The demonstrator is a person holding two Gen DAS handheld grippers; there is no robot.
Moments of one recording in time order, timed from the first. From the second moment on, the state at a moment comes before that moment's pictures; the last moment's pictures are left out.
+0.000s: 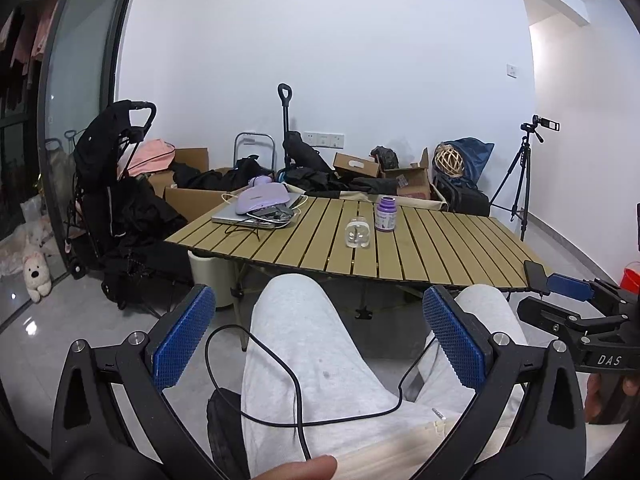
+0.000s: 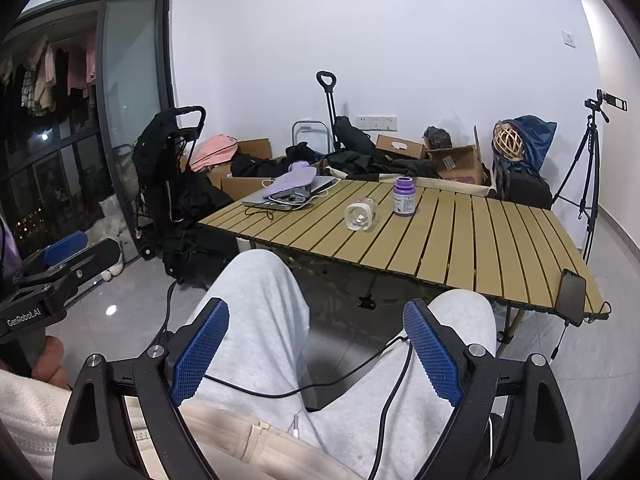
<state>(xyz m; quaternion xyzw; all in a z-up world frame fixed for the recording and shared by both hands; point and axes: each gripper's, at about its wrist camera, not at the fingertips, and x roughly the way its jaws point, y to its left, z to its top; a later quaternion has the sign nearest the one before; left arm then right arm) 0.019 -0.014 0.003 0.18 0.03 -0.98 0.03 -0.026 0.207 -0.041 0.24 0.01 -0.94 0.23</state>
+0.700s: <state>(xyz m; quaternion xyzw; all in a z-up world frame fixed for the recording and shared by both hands) 0.019 -0.015 0.002 0.18 0.03 -0.98 0.03 -0.024 0.206 -0.040 0.24 0.01 -0.94 0.23</state>
